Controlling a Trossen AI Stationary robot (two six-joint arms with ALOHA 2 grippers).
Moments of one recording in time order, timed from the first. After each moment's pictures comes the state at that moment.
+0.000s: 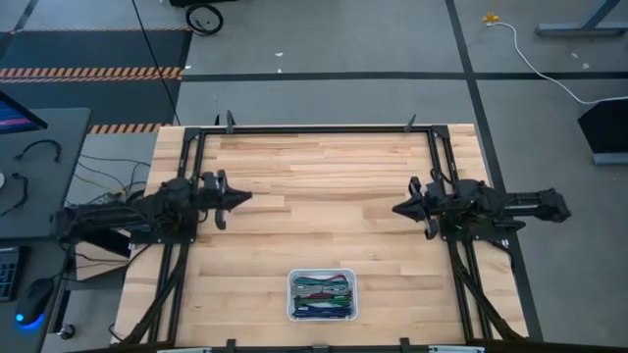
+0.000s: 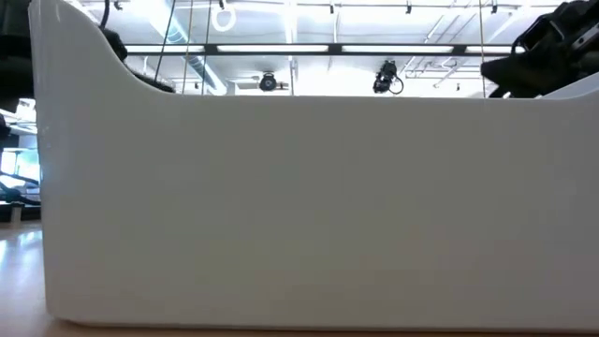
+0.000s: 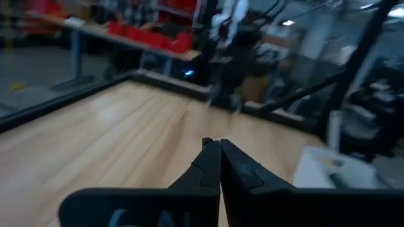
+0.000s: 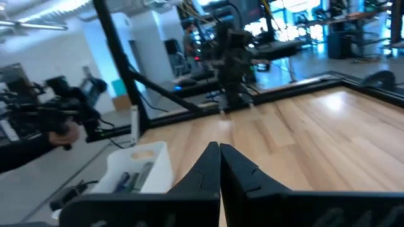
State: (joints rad) left arm 0.20 0.32 0.01 0.32 0.07 -0.26; right arm 0.00 0.04 0.01 0.07 -0.09 0.26
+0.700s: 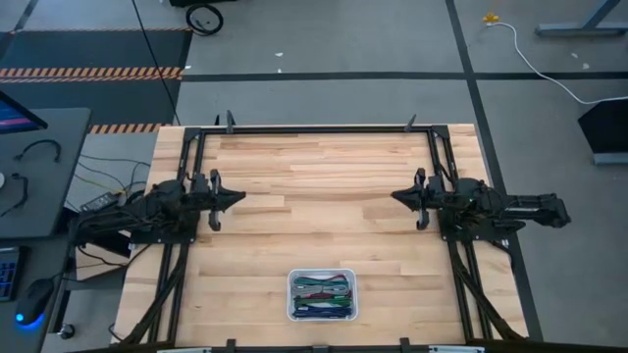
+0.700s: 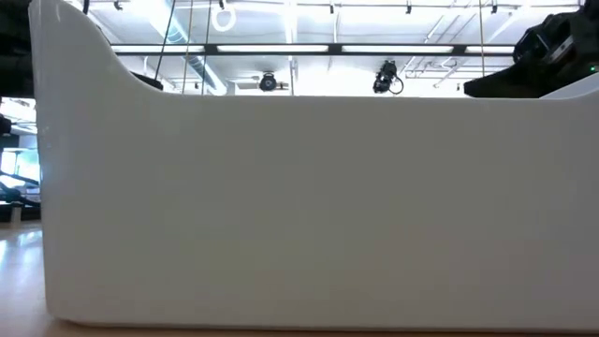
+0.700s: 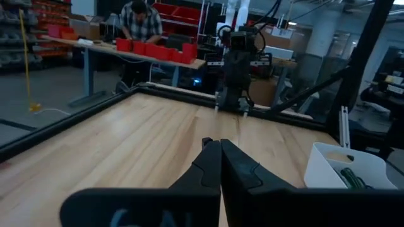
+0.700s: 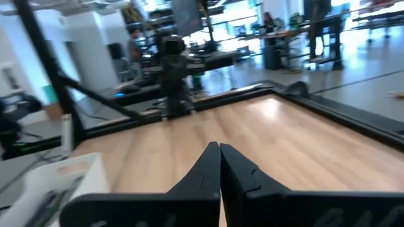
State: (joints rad) left arm 0.18 0.01 0.01 0.02 0.01 -0.17; right arm -0.05 0.01 0.01 0.03 0.08 0.20
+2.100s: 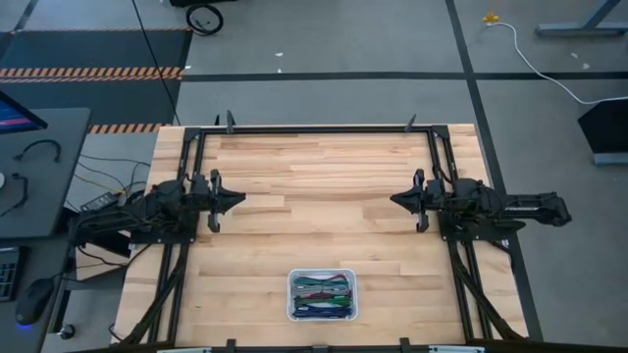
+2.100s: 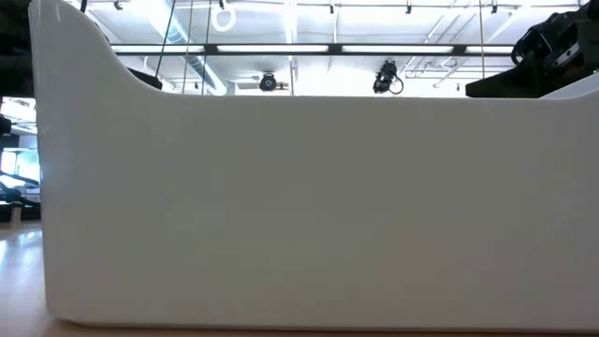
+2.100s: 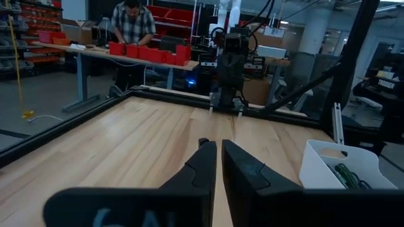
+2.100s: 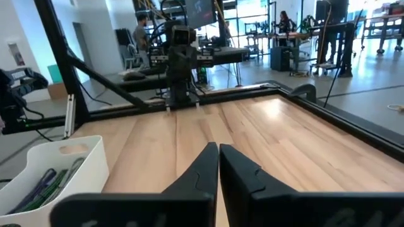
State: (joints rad) left arm 0.18 0.01 0.01 0.04 0.04 -0.14; right arm -0.05 0.02 0.01 0.02 0.05 0.11
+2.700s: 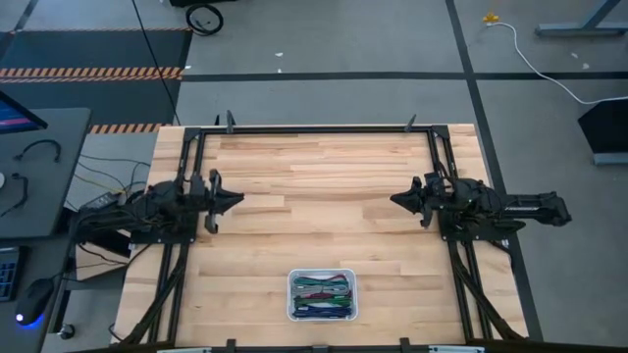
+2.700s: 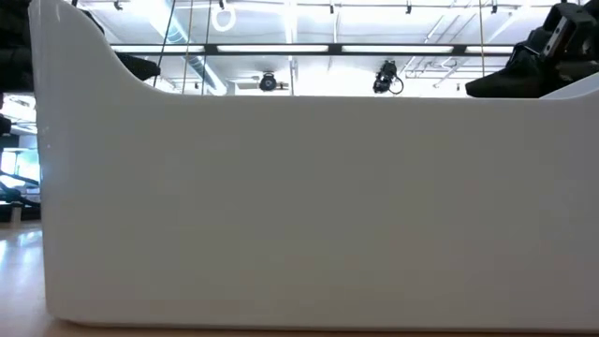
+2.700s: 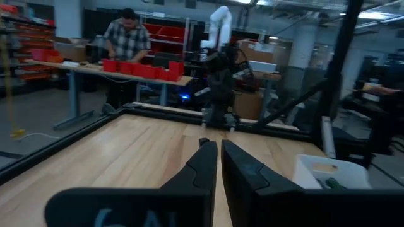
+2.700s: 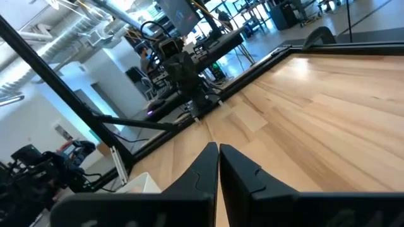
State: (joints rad) left arm 0.15 0.01 0.01 0.12 0.03 -0.15; right arm -0.05 0.02 0.01 0.03 0.05 0.61
